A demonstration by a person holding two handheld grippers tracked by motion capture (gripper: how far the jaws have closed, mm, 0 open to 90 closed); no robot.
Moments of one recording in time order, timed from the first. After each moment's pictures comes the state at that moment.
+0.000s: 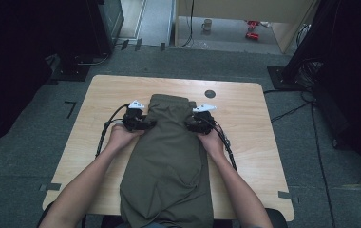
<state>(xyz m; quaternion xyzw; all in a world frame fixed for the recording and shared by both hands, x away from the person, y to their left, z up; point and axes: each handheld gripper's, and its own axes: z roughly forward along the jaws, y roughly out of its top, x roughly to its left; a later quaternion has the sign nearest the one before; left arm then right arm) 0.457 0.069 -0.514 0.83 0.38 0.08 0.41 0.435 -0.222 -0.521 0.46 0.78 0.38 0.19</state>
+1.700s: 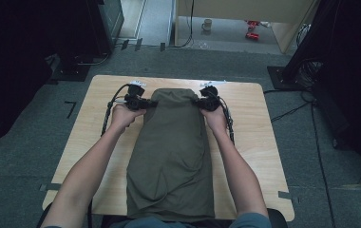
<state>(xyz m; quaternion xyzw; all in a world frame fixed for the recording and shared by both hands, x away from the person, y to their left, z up) 0.514 0.060 -0.459 0.82 0.39 0.04 0.42 0.492 -0.243 -0.461 0.50 0.76 0.41 0.12</state>
